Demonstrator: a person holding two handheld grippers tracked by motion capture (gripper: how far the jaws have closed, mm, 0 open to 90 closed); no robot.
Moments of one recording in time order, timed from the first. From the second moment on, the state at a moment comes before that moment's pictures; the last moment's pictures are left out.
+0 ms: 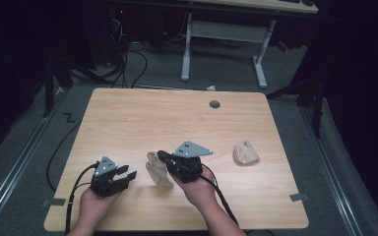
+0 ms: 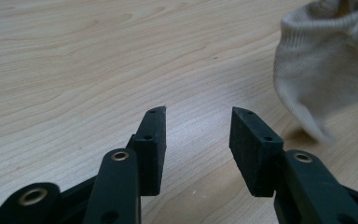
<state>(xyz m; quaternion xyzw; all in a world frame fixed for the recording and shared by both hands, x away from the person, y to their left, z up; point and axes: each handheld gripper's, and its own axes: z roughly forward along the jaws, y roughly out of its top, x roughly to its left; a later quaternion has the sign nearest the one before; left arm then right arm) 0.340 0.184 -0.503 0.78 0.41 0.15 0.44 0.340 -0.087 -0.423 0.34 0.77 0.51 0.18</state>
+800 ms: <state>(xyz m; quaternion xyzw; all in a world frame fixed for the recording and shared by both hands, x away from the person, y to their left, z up) 0.334 0.143 -0.505 0.82 0.36 0.15 0.42 0.358 -0.204 -0.495 0.48 0.75 0.41 0.20</state>
